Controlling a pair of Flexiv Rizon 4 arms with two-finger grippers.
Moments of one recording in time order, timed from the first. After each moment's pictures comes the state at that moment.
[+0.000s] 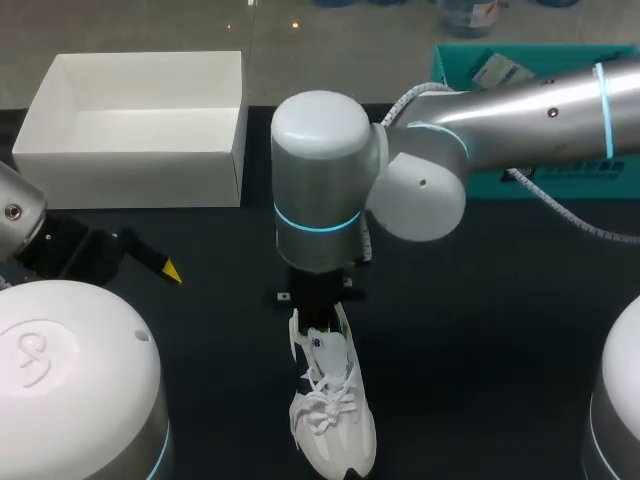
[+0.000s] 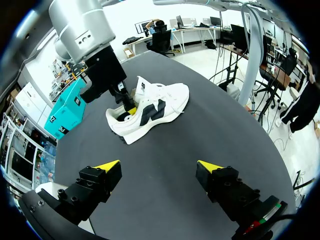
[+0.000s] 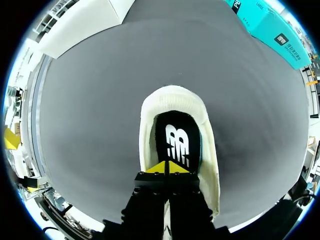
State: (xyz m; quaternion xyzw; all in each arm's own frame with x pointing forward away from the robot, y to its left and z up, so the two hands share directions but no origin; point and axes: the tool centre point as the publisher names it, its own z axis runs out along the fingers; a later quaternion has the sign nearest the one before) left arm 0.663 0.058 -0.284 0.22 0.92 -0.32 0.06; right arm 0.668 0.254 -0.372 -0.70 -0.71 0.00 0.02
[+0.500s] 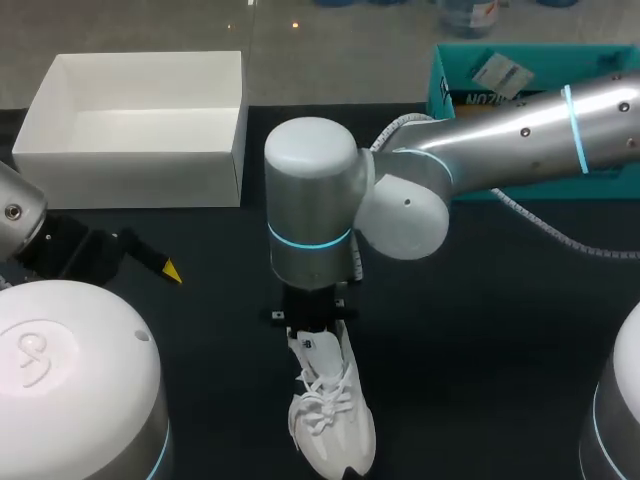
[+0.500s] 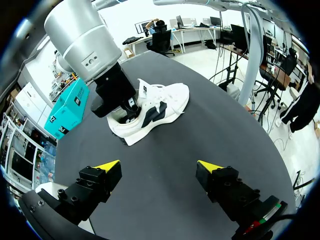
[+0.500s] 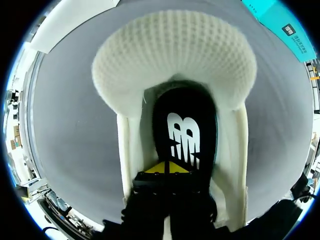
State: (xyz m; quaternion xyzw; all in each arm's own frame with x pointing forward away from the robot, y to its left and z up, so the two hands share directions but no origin) left arm 0.663 0.058 -0.284 0.22 0.92 -0.32 0.06; right arm 0.658 0.261 -0.406 -0.71 -0.70 0.02 0.05
